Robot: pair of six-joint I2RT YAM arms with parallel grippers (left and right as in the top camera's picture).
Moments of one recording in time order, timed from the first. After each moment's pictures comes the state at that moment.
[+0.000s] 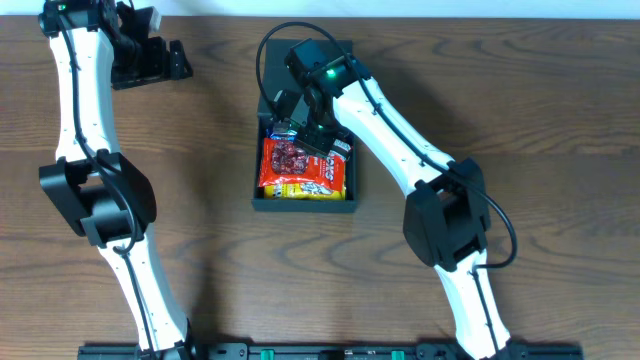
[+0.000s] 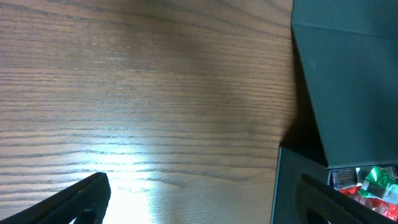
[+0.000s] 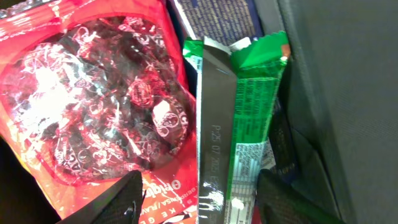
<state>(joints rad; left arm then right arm) 0.20 2.33 2.38 -1.36 0.33 0.12 0.59 2.33 2.14 -1.21 -0.08 -0.53</state>
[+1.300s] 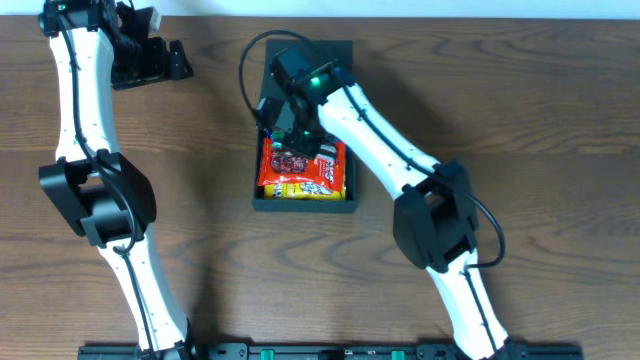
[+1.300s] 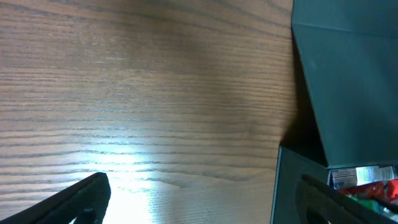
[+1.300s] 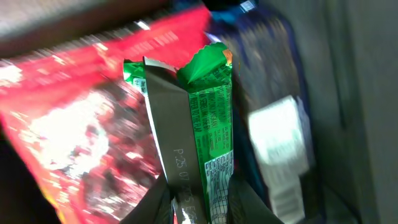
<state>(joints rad) 0.20 2.33 2.38 -1.36 0.33 0.12 0.65 2.37 2.17 -1.18 -0.11 -0.55</state>
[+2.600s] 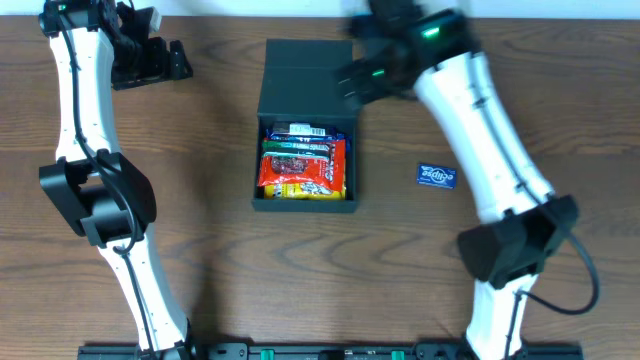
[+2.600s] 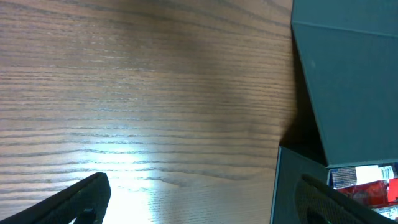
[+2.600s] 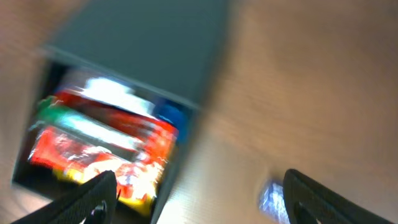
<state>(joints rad) 0.20 2.33 2.38 -1.36 0.33 0.12 0.34 2.09 2.23 -1.36 -0.07 0.15</state>
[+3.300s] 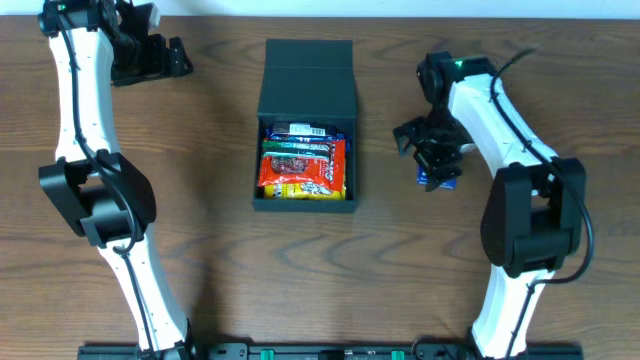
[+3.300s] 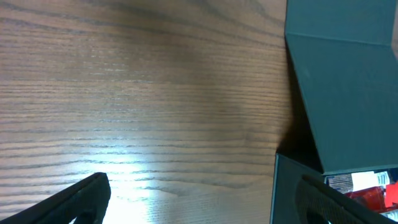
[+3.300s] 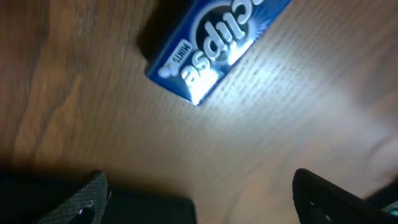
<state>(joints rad) 0.20 2.33 2.38 -1.33 0.35 0.12 0.17 2.10 1.69 -1.32 -0.14 1.30</state>
